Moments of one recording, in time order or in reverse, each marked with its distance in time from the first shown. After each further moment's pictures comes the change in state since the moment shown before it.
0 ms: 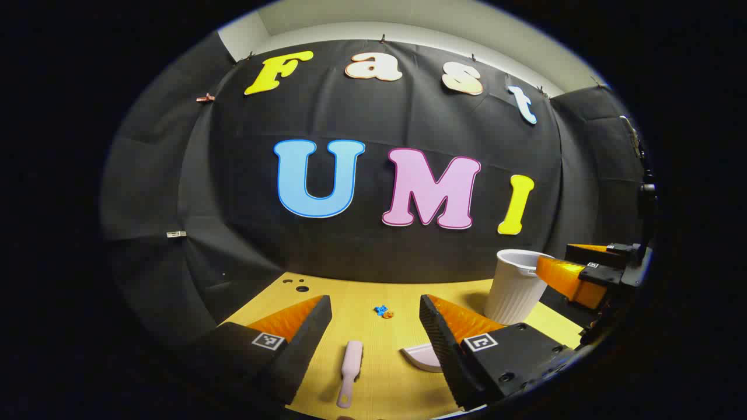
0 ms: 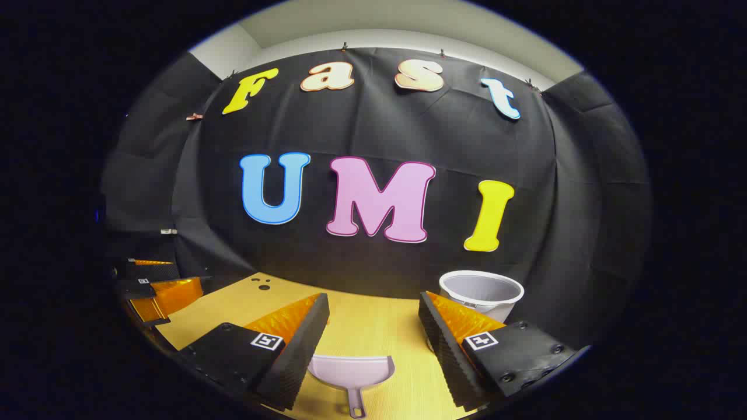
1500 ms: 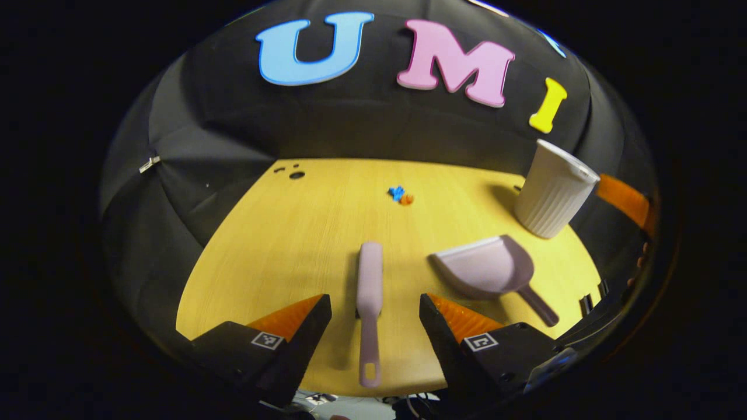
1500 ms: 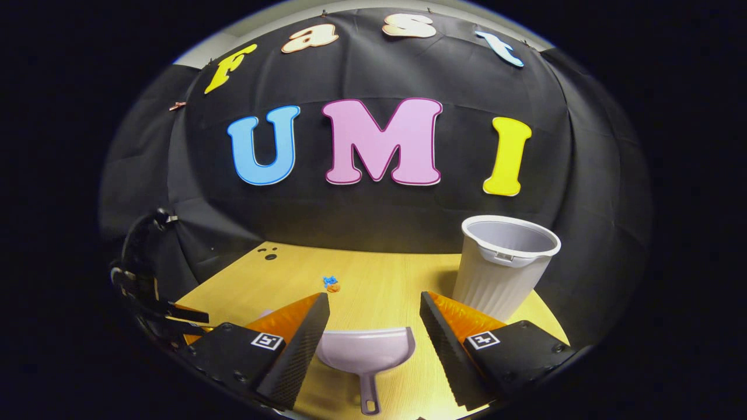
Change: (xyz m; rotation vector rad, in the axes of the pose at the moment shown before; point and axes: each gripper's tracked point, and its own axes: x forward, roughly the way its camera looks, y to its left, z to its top) left arm 0.055 0.050 -0.204 0.024 0.698 0.008; right arm 0.048 -0.004 -0.086 0.099 0.250 0.038
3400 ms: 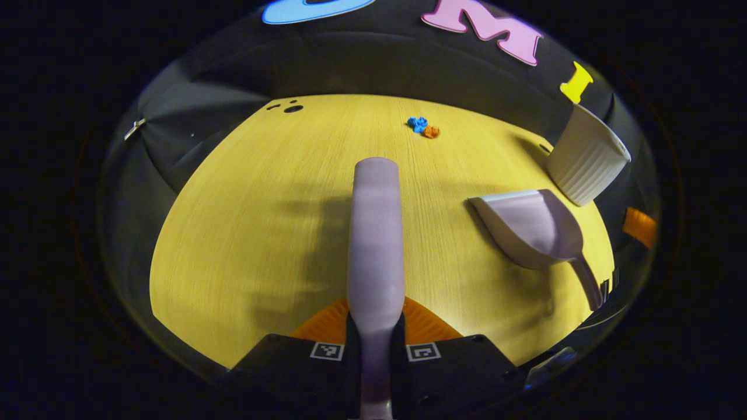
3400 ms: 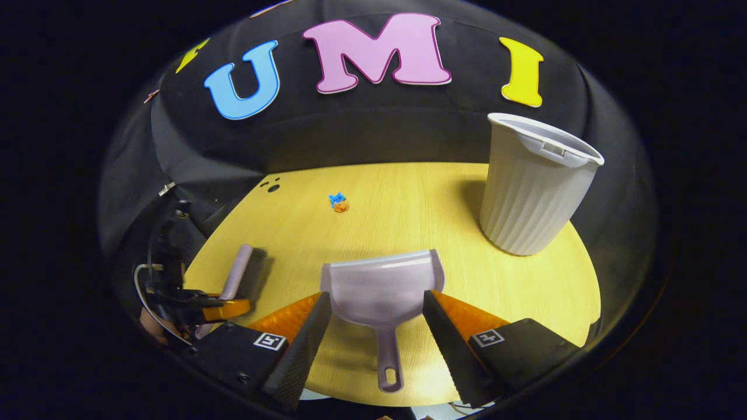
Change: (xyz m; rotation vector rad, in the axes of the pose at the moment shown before) left arm 0.049 0.020 -0.049 -0.092 0.151 -0.026; right arm 0.024 0.016 -0.125 0.116 0.454 0.075
